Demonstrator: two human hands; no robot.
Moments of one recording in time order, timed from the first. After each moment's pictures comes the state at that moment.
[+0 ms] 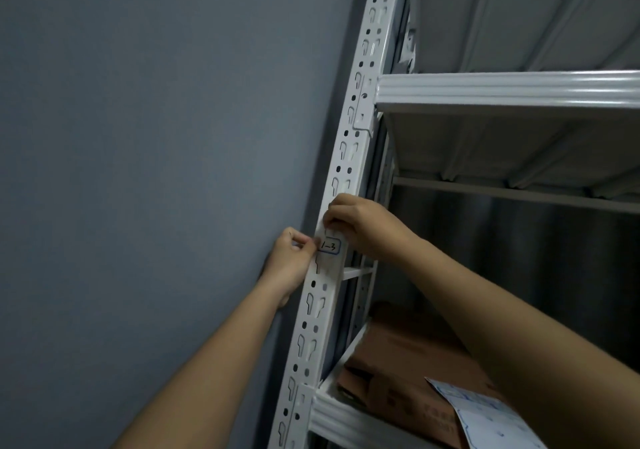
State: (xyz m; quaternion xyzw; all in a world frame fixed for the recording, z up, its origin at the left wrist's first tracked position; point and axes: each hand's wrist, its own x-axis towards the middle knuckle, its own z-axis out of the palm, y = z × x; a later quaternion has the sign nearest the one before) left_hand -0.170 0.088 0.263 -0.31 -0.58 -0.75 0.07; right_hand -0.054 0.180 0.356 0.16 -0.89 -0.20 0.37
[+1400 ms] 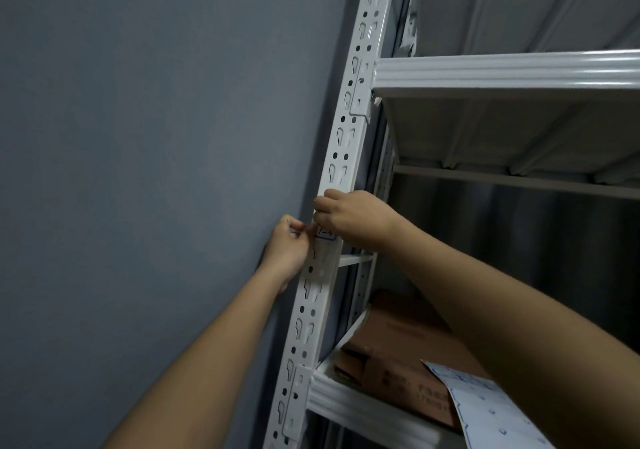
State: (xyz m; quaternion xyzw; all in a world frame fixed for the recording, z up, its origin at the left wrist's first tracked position) left_hand -0.156 0.088 0.265 -0.31 -0.58 -0.74 0.13; right_hand -0.052 0.165 0.355 0.15 -0.81 -0.51 0.26
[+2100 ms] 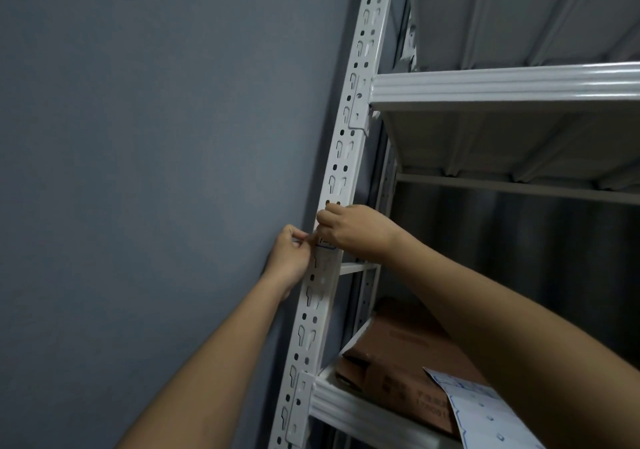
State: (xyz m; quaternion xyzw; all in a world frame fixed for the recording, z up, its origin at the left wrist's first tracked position) left_hand -0.157 0.089 0.266 -0.29 -0.60 -0.73 0.13; right_hand -0.043 0.164 0.353 0.17 -0.80 -0.53 0.24
